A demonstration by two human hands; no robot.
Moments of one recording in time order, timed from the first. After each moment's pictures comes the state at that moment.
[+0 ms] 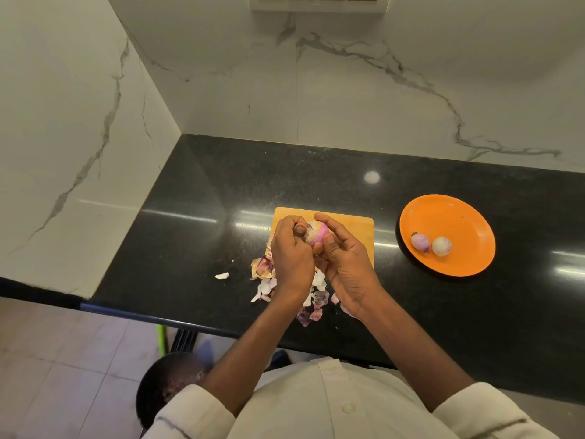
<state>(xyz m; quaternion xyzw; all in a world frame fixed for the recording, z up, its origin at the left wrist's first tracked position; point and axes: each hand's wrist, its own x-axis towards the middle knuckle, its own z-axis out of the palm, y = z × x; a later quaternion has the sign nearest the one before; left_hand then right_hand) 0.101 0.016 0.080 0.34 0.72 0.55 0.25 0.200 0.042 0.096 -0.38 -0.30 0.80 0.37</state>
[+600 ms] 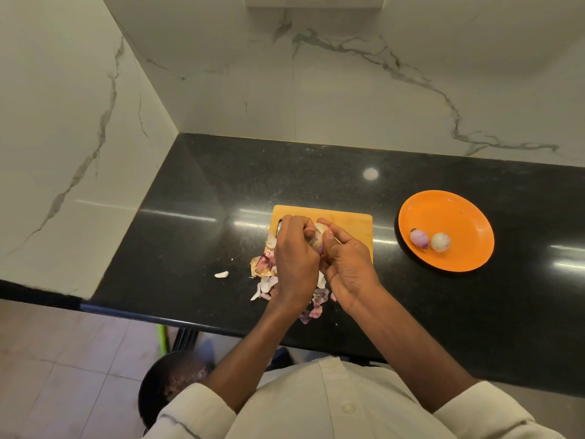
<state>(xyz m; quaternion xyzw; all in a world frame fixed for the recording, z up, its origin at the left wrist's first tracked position) 0.102 0.014 0.074 0.43 0.74 0.50 0.15 0.190 0.039 0.108 -0.46 -0.21 0.77 0.38</state>
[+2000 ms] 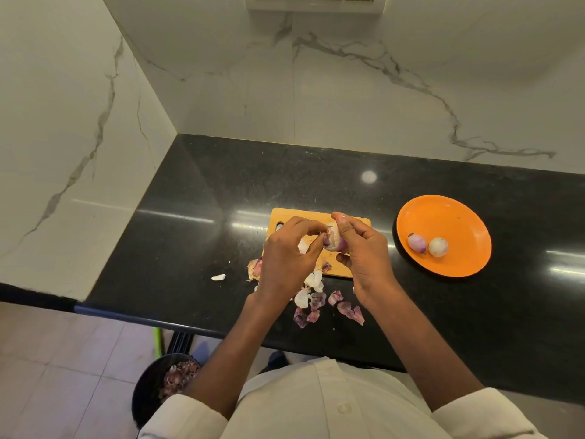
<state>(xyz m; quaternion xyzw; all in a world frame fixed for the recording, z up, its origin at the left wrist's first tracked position) 0.074 0.009 0.080 0.59 0.64 0.47 0.15 0.211 0.058 0.118 -0.54 -0.38 0.65 0.37</state>
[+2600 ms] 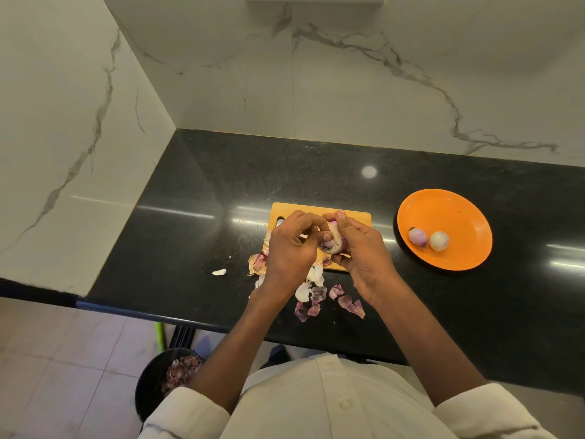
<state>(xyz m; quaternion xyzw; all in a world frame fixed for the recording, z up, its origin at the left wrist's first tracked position) 0.082 0.013 0.080 0.52 0.64 0.51 0.26 0.213 0.057 0.114 -0.50 -0.39 0.70 0.32</state>
